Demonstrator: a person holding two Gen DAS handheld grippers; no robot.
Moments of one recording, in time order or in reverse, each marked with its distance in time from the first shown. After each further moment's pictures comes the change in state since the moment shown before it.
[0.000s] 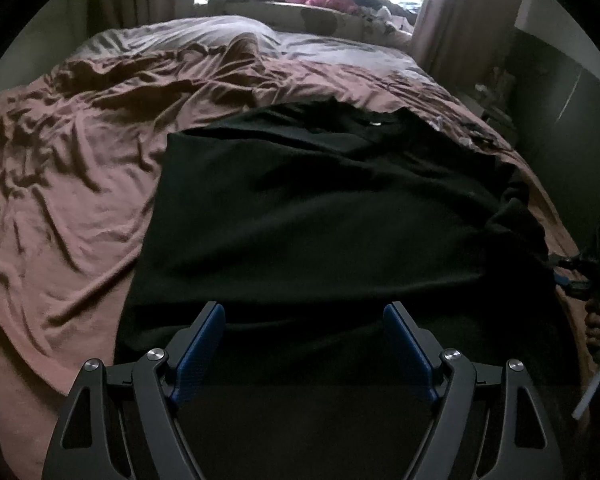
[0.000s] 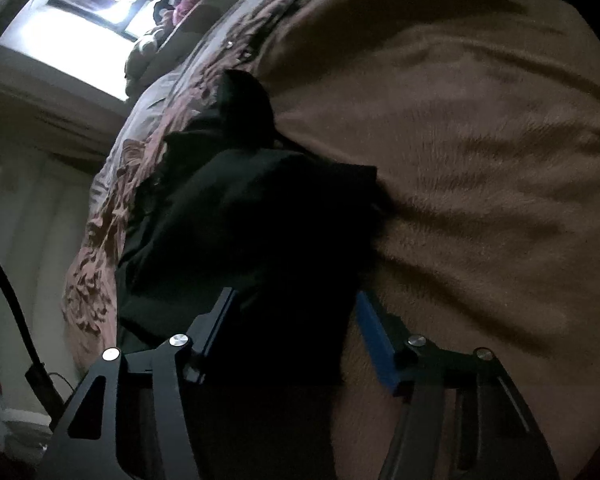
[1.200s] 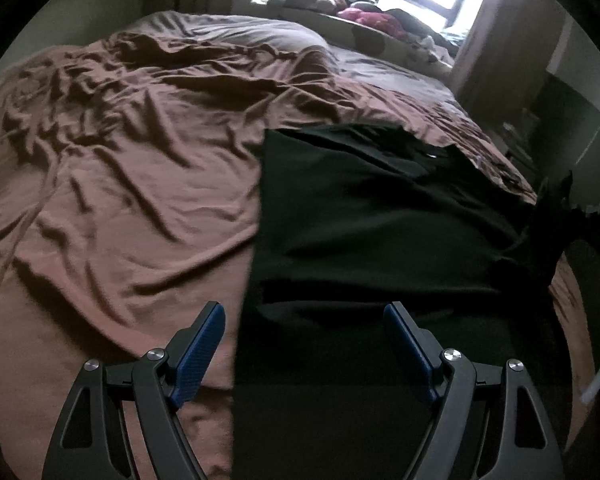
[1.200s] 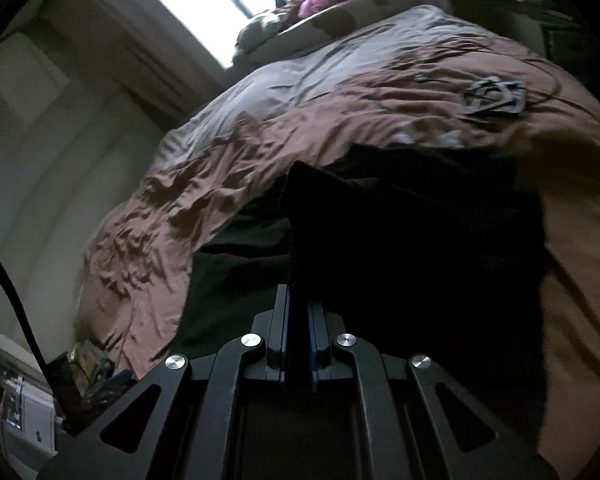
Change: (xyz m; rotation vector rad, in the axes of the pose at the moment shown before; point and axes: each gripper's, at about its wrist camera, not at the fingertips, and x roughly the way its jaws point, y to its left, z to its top) left arm -0.054 0.101 -0.020 -0.143 -0.042 0.034; right arm 0.038 0.203 -0.033 -0.370 -0.060 0.107
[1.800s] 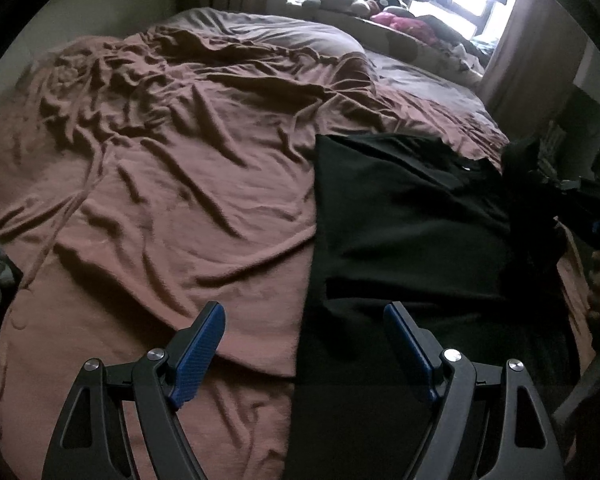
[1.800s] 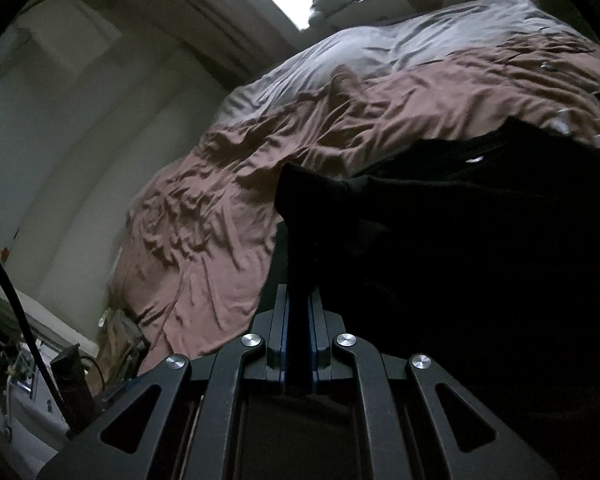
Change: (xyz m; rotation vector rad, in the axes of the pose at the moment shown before) left arm -0.019 0.032 0.002 -0.051 0.003 0.084; right arm 0.136 0.082 -0.002 -0.103 0.090 0.181
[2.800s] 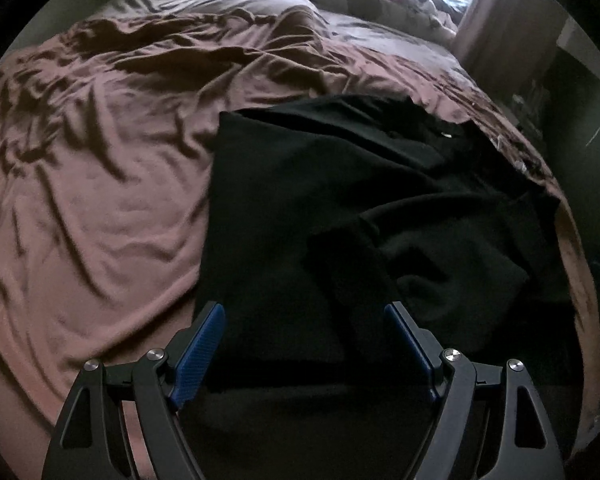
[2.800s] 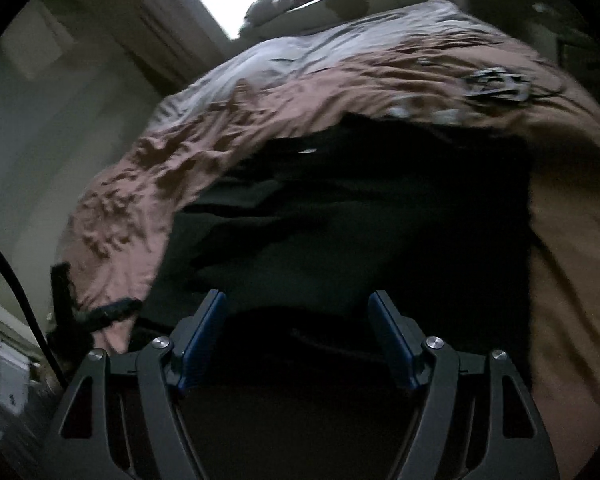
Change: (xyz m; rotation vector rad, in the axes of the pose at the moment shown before) left arm 0.111 -0.080 0.047 0.116 0.123 -0.074; right arm -0.104 -0.127 -0.023 0.033 -0.021 -0.268
